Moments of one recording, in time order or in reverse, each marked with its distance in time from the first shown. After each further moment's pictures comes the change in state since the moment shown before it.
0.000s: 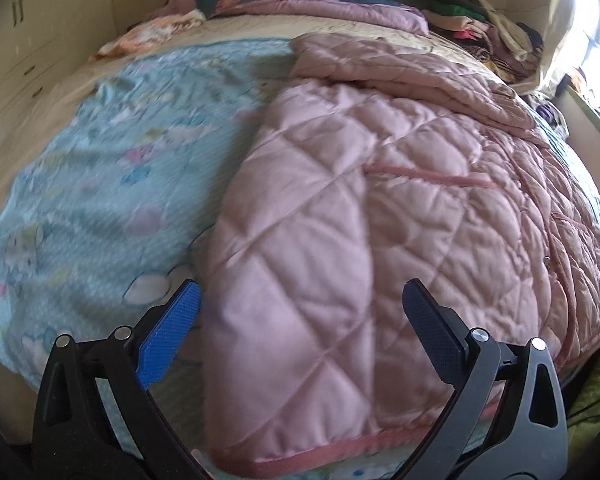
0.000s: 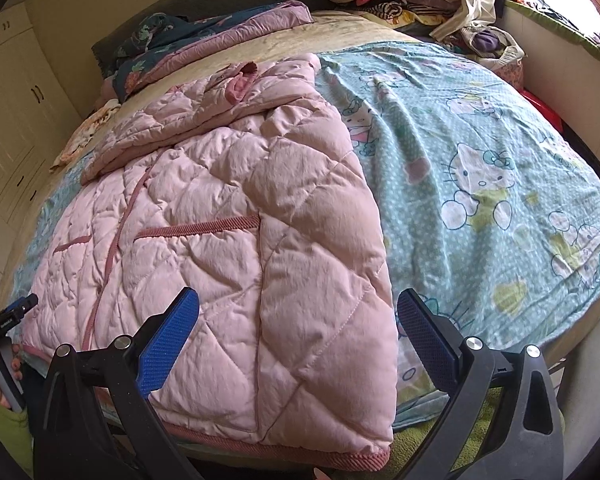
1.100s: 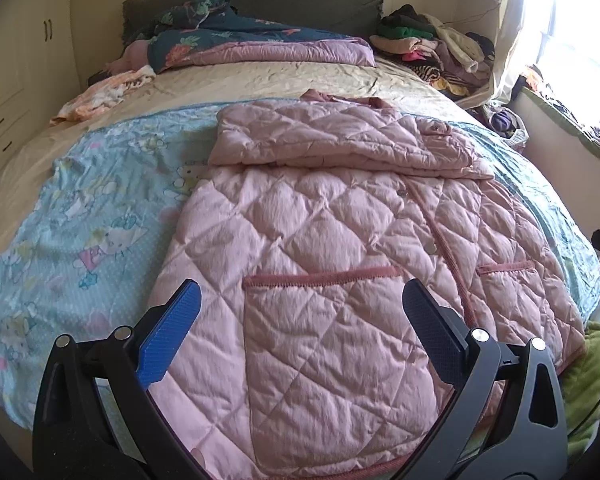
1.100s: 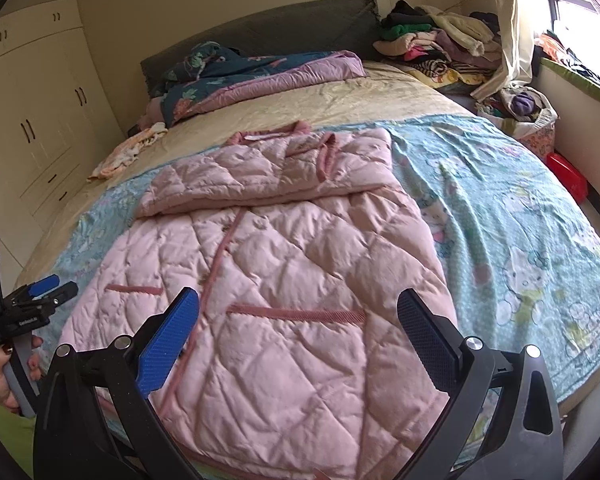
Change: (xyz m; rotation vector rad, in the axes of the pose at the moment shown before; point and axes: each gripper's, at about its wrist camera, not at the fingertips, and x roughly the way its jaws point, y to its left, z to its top) left arm -0.035 -0.085 0.060 0.122 -0.128 -0.101; right arm -0.034 0.080 0.043 -0.110 -0.160 0.068
